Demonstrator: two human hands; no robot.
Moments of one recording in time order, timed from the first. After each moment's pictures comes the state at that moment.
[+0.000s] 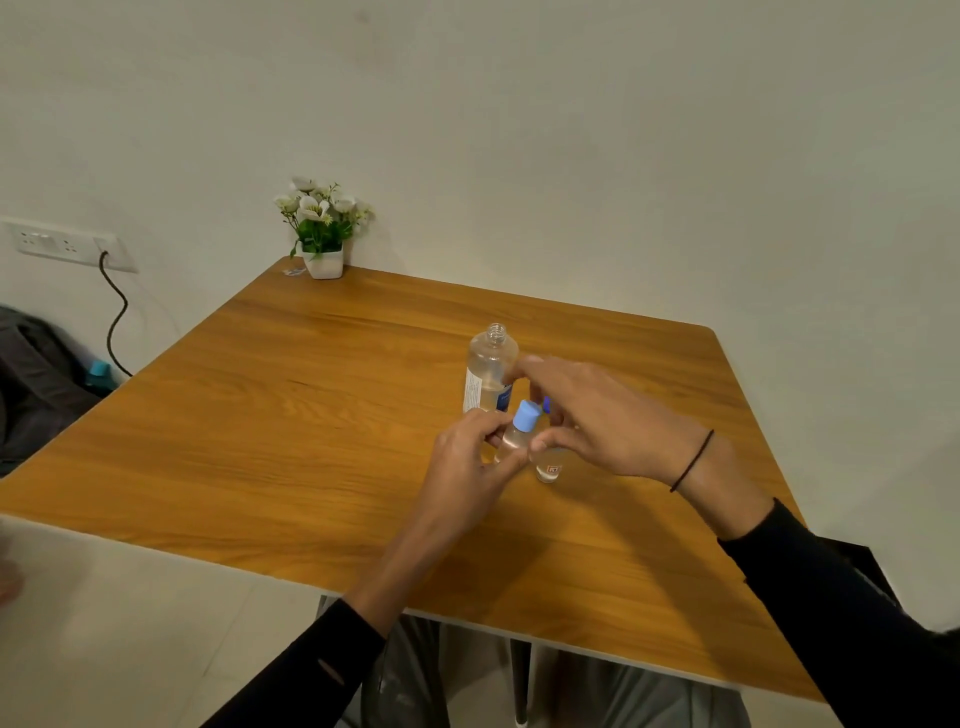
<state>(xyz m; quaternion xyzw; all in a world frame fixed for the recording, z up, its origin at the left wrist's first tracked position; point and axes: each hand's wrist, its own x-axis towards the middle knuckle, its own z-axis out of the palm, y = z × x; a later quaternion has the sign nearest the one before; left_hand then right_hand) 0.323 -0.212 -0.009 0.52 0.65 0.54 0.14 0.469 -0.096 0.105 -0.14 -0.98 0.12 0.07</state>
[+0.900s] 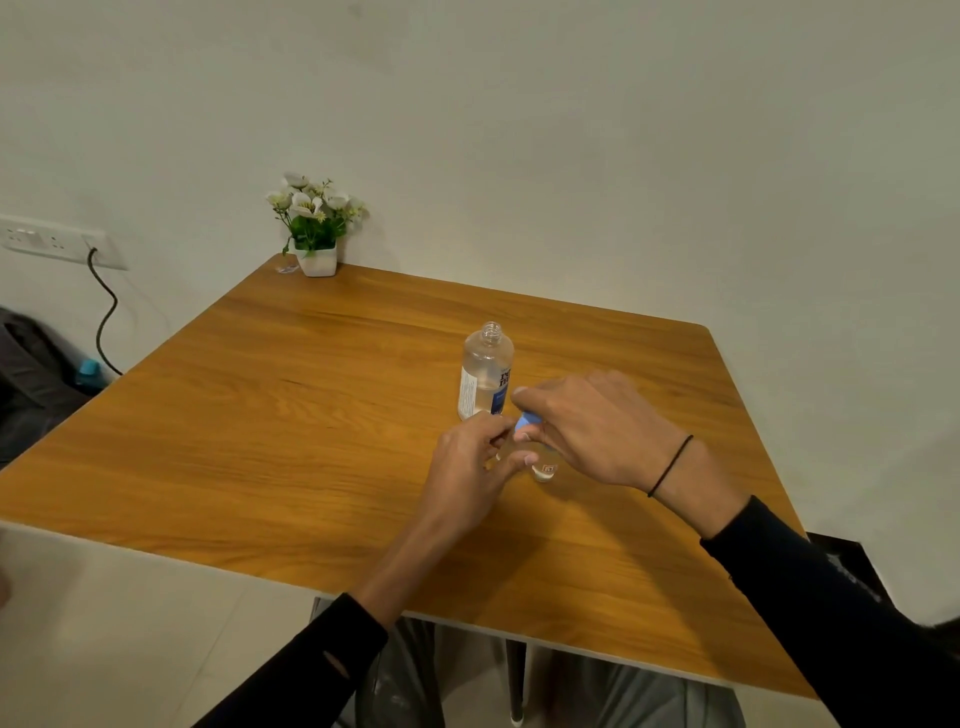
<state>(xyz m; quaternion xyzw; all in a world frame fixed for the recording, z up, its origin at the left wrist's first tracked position) 0.323 -0.201 -0.023 0.53 0.64 0.53 0.17 0.467 -0.091 0.085 -0.11 -0.98 -0.13 0.10</state>
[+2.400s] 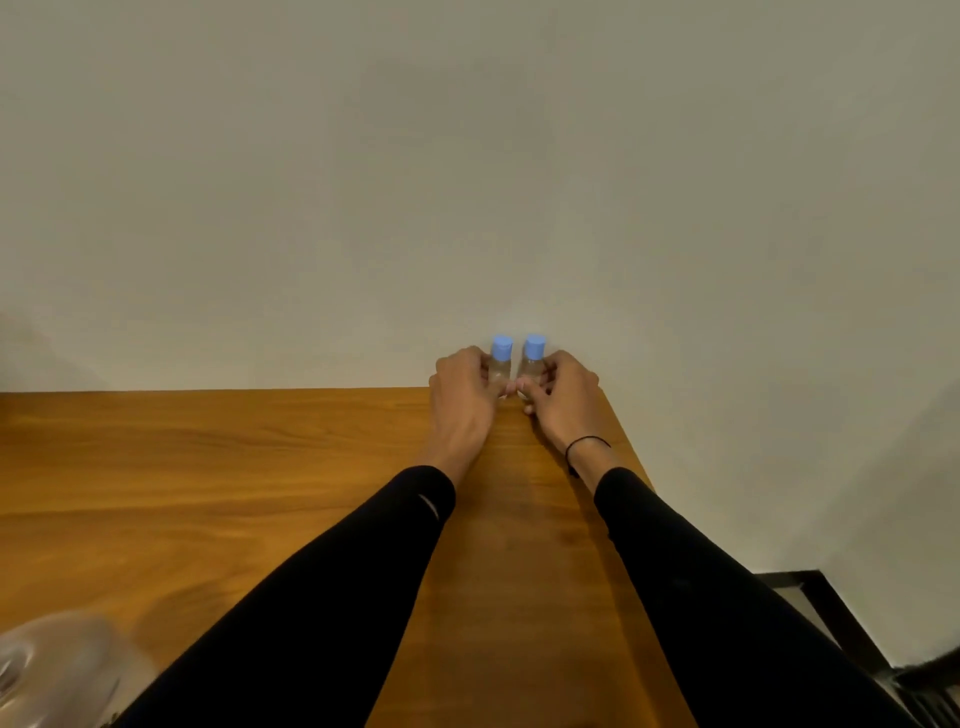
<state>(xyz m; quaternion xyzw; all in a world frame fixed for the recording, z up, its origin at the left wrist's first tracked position) 0.361 0.271 -0.041 0.52 0.73 0.44 0.08 0.494 0.304 -0.036 -0.55 -0.70 0.23 0.38</state>
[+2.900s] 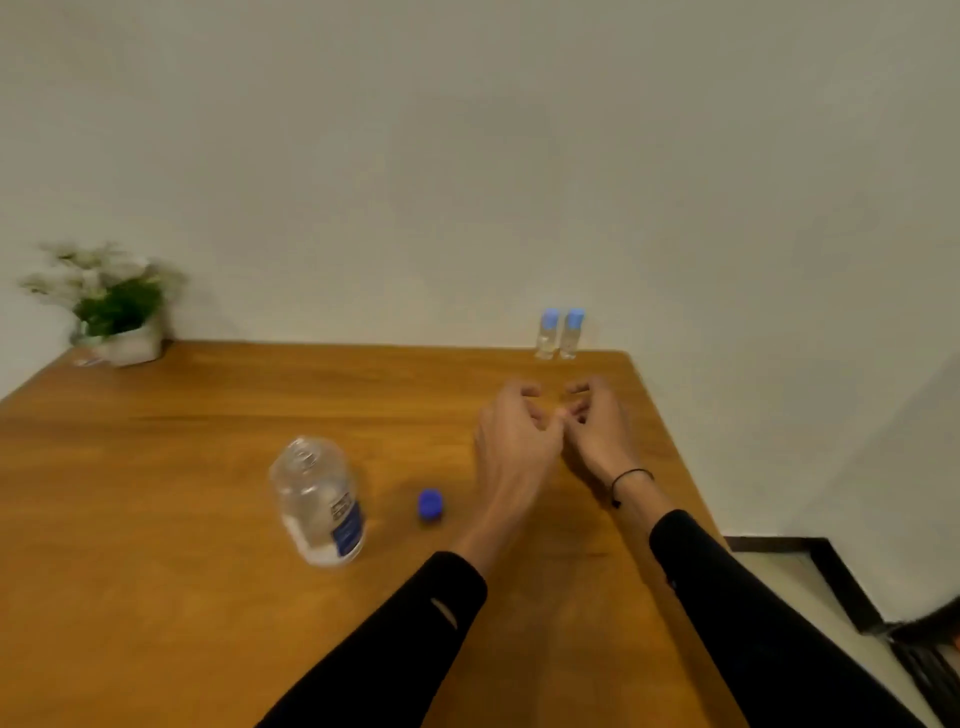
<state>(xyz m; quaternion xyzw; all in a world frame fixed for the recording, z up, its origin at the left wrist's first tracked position) 0.419 0.071 0.003 0.44 0.74 0.47 0.18 0.522 0.157 -0.030 -0.54 -0.68 0.34 0.36</state>
